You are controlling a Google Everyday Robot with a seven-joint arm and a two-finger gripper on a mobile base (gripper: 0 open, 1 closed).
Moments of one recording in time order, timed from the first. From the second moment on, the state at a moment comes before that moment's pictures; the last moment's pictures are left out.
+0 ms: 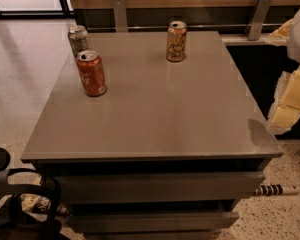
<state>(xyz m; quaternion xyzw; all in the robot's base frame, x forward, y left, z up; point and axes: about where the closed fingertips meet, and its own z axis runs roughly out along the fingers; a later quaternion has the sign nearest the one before) 0.438 -0.214 0.984 -0.60 0.78 -0.04 0.17</state>
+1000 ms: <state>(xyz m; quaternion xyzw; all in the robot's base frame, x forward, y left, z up) 0.459 -0.233 0.986 -0.56 0.79 -0.04 0.23</state>
